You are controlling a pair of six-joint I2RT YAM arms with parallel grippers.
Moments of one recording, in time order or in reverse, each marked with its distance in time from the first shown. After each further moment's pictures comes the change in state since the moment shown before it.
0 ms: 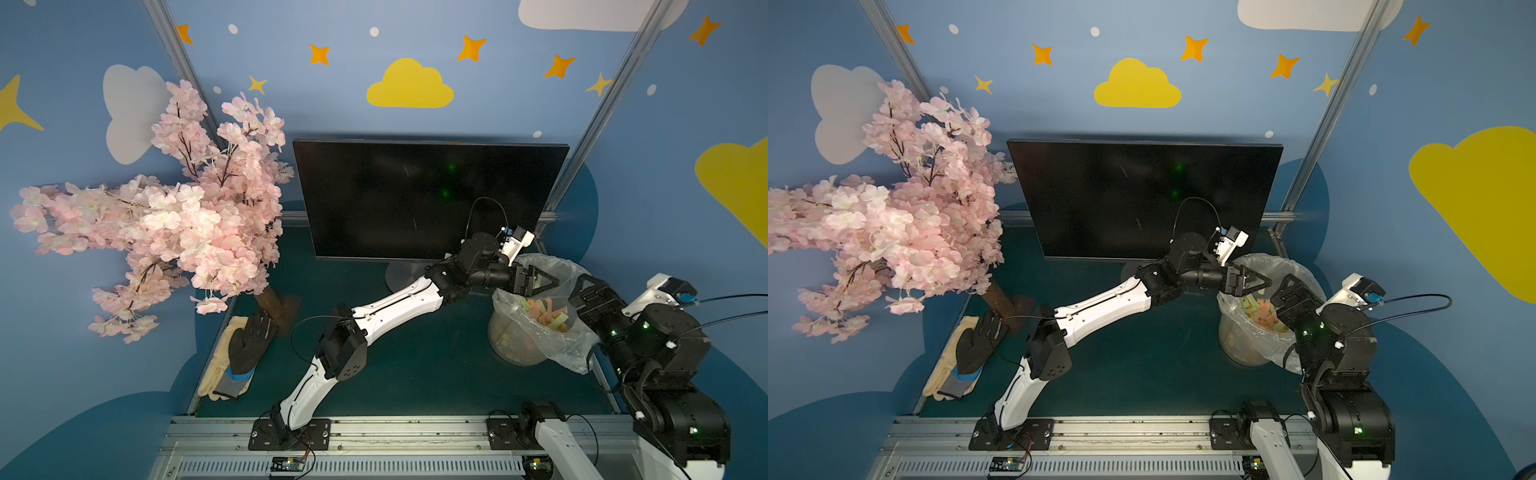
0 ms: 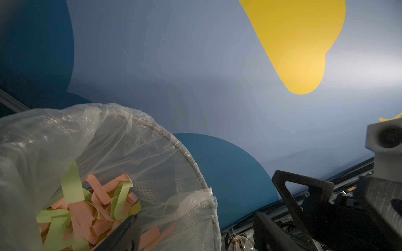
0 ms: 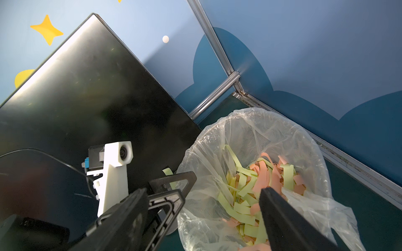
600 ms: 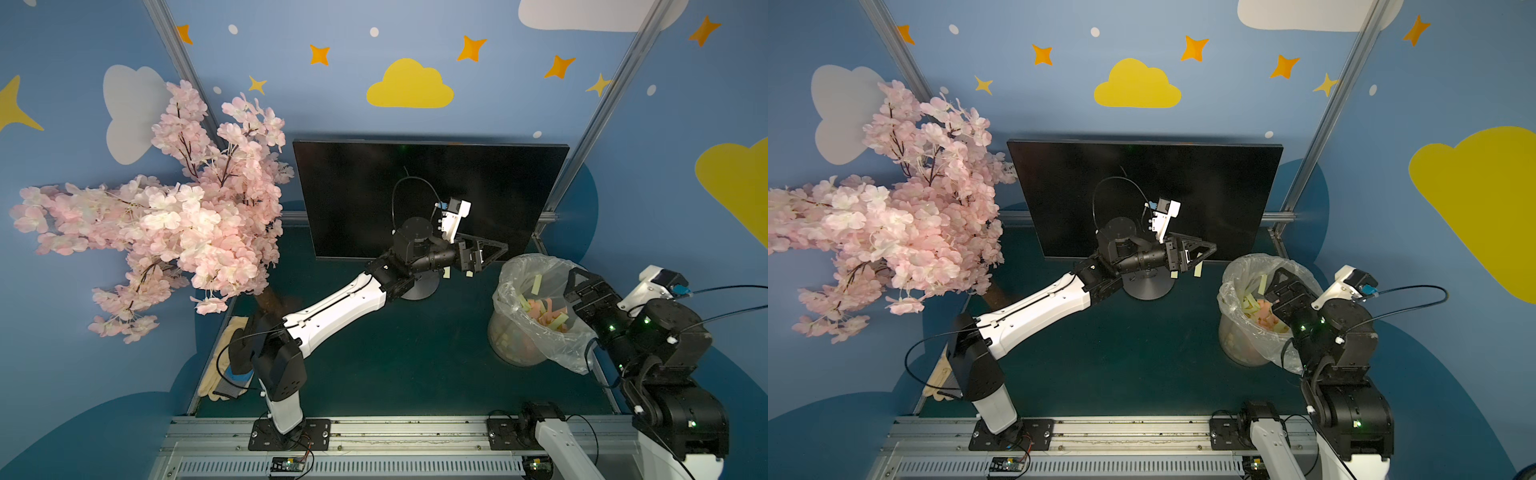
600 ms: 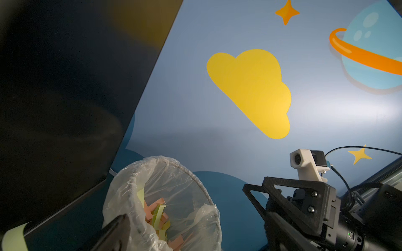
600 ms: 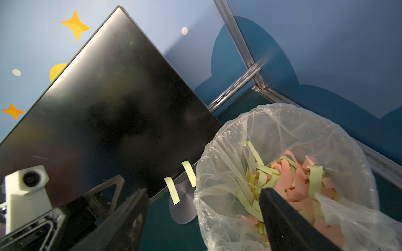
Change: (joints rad) left arm 0.167 -0.466 -0.533 0.211 -0.099 0.030; right arm 0.000 0.045 0.009 0.057 -0.147 0.021
